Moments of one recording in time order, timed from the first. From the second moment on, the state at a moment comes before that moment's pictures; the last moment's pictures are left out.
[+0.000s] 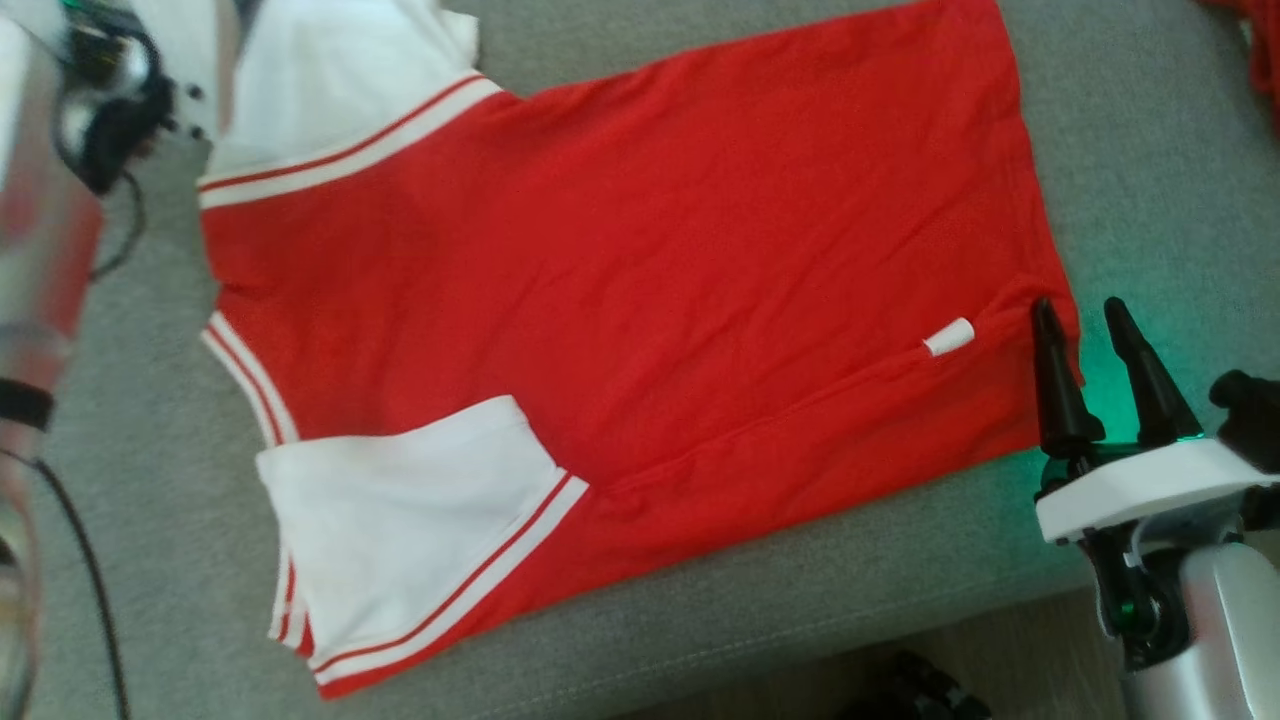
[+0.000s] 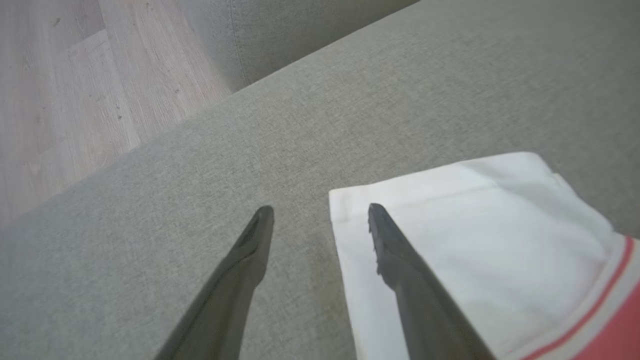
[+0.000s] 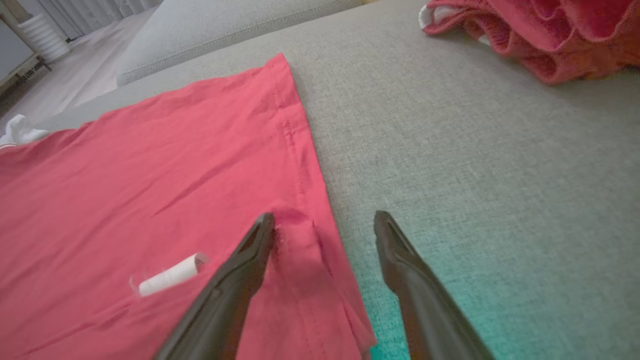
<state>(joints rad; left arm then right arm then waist) -1.17 0.39 -0.62 0.85 -0.49 -0.13 0.44 -0.12 -0.14 0.00 0.11 0.39 0.13 0.02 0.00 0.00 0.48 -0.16</state>
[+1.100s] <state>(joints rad) -1.30 0.50 -0.87 0.89 -0.70 -0.13 0.60 -0.18 -0.12 0.03 0.14 0.40 0.13 -0.02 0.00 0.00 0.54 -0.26</state>
